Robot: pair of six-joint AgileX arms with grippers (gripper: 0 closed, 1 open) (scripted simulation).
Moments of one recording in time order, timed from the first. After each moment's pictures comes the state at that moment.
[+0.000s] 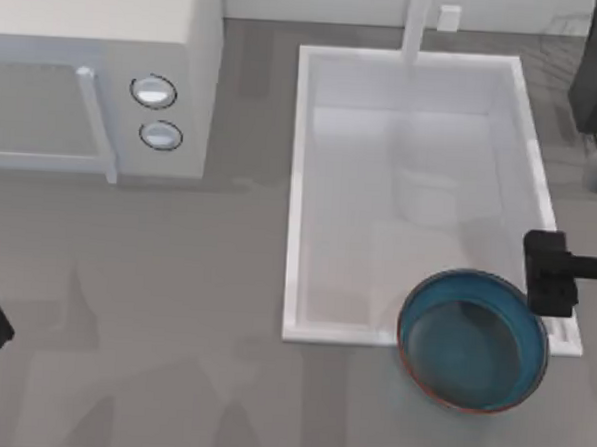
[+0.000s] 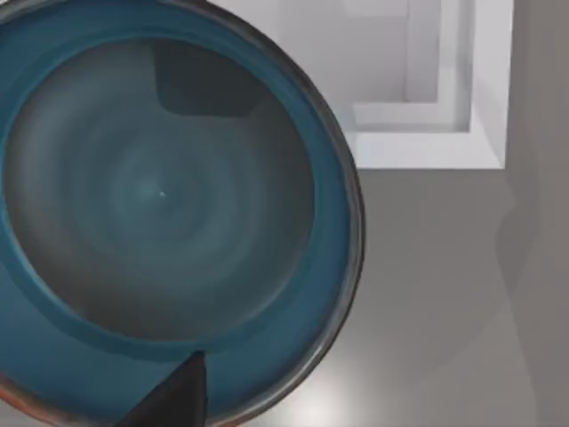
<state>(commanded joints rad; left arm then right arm) 0.00 0.00 0.00 0.00 0.00 0.00 0.39 1.36 1.01 -0.98 0.05 0.39</state>
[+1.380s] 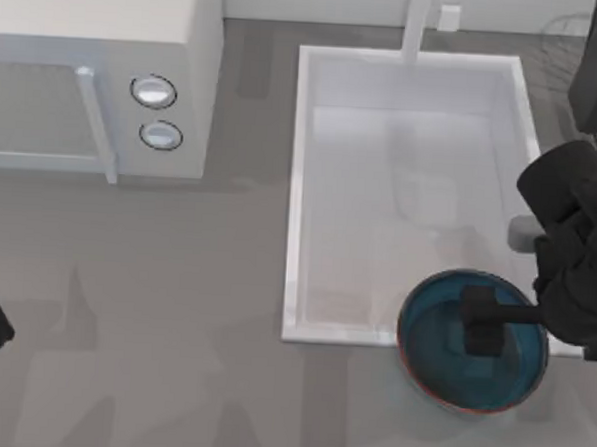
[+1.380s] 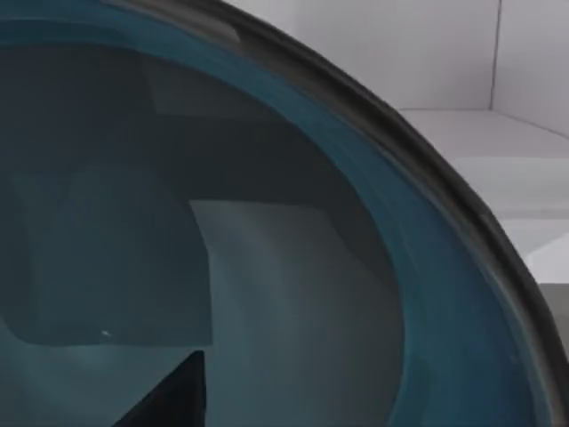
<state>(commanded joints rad) 0.00 0.00 0.00 0.00 0.00 0.00 0.41 1.68 0.89 -0.67 0.05 0.42</state>
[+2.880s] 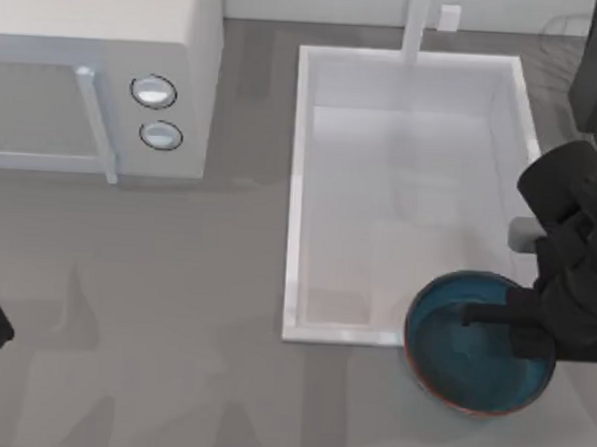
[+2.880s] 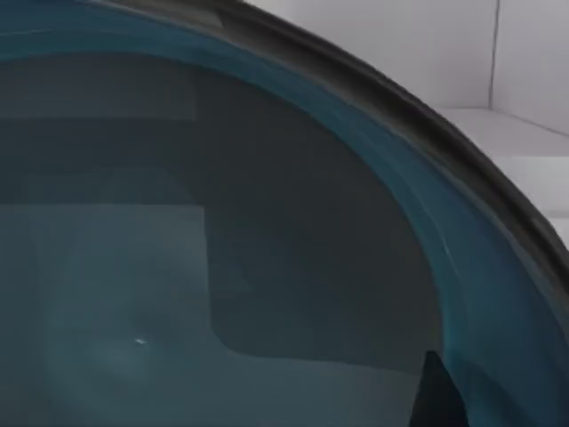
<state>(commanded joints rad) 0.00 0.00 0.00 0.00 0.00 0.00 0.42 1.68 0.89 -0.67 0.05 0.42</state>
